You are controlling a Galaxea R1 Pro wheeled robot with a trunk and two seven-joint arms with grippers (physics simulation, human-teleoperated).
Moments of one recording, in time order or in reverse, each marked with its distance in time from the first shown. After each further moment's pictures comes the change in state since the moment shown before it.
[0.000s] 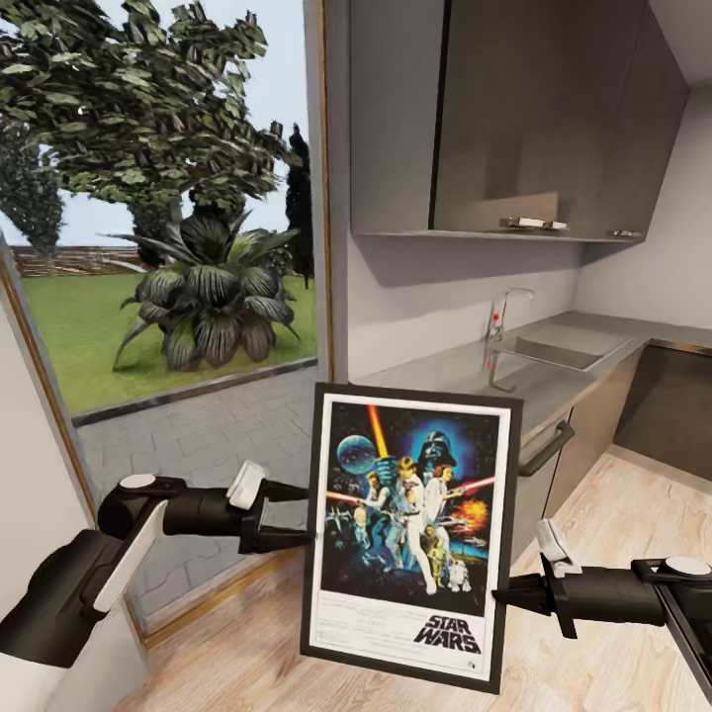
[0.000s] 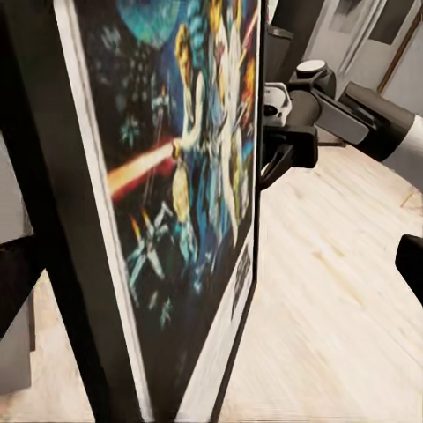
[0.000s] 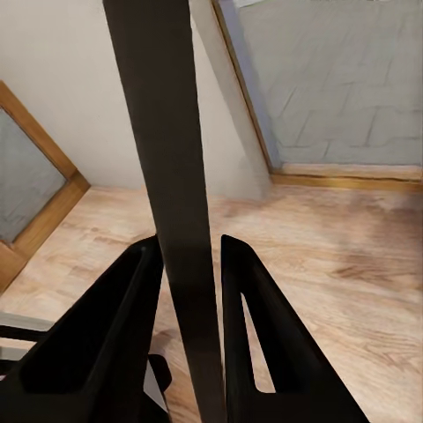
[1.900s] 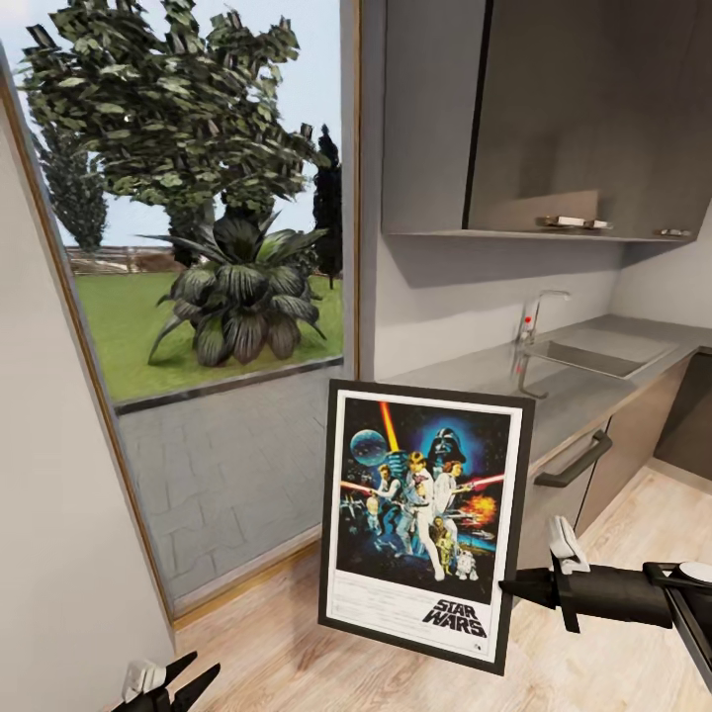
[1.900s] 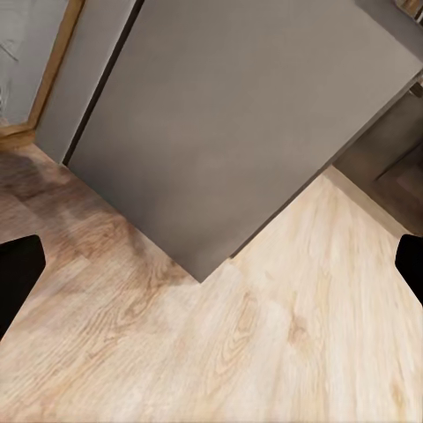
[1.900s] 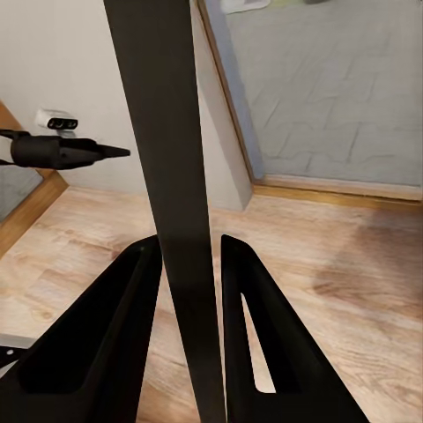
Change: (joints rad) left arm 0.116 -0.014 0.051 1.453 0.380 -1.067 0.014; right arm 0.012 0.005 -0.050 0.003 0.003 -0.055 -0.060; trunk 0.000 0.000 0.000
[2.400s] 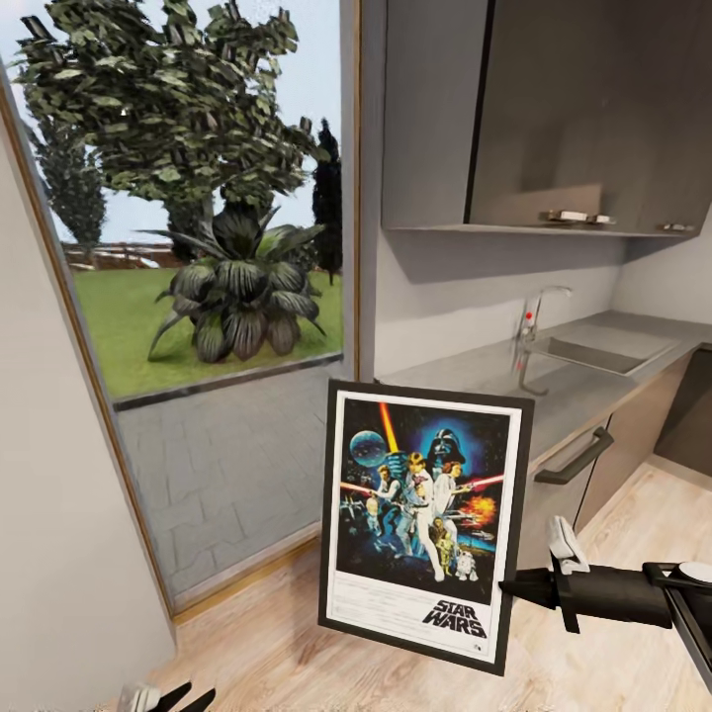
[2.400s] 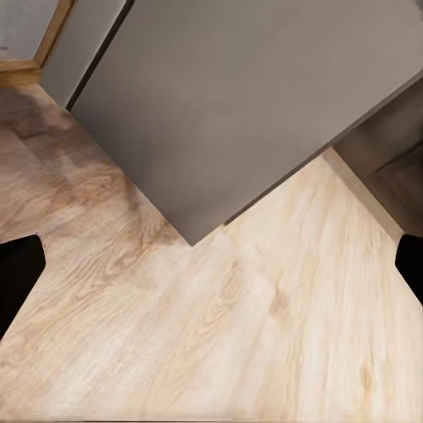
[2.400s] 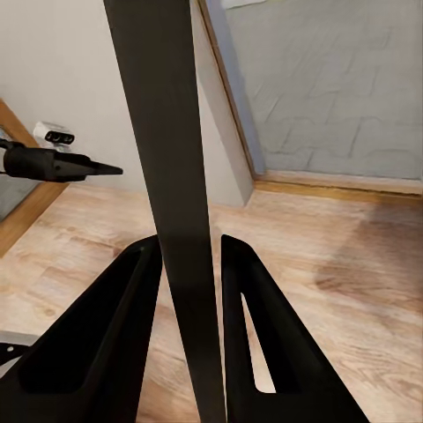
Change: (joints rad) left arm 0.046 0.000 0.003 0.000 0.001 0.087 0.016; right arm 0.000 0.000 0.001 0.000 0.003 0.000 0.000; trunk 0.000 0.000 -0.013
